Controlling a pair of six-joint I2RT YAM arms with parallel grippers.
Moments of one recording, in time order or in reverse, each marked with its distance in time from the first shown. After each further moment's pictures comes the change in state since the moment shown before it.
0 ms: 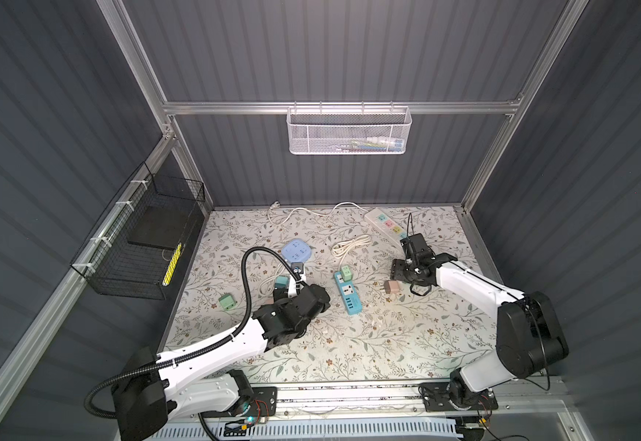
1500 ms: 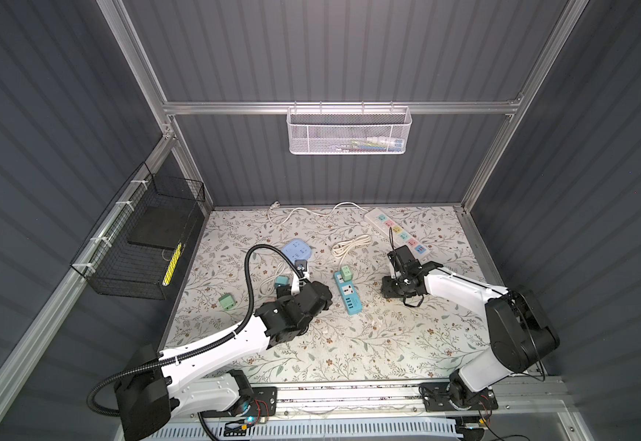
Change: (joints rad) left arm 0.005 0.016 0.030 0.011 0.020 0.022; right arm 0.118 0.016 -0.068 0.005 -0.096 -0.111
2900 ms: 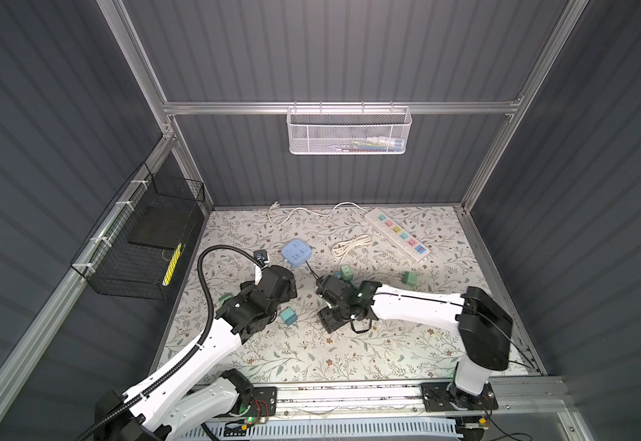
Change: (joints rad) left arm 0.303 -0.188 0.033 -0.195 0.129 0.077; right arm 0.581 0.121 0.302 -0.100 0.056 0.076
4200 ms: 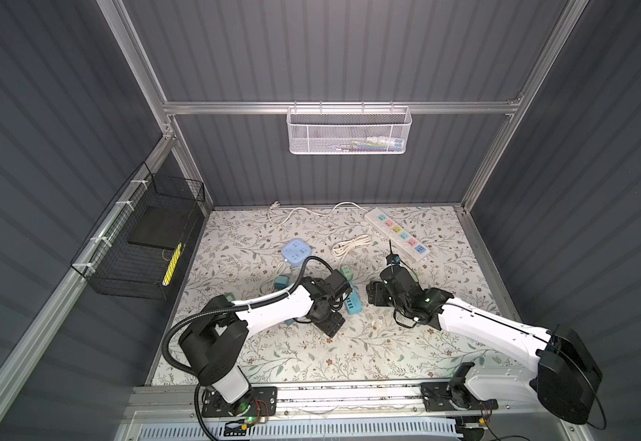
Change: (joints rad) left arm -0.225 0.675 0.226 -0.138 0.615 0.448; right arm -0.305 -0.435 -0.467 0.293 0.180 0.202
